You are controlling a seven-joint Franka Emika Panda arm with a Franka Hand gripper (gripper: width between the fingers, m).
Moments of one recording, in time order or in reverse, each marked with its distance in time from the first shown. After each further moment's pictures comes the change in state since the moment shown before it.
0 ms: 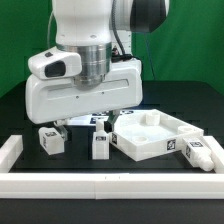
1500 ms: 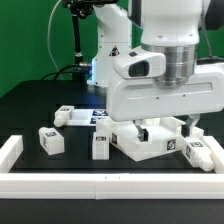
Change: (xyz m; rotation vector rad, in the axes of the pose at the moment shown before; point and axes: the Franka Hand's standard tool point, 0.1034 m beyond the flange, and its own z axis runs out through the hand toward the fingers) arm 0.071 -0.123 0.000 0.010 0.006 0.191
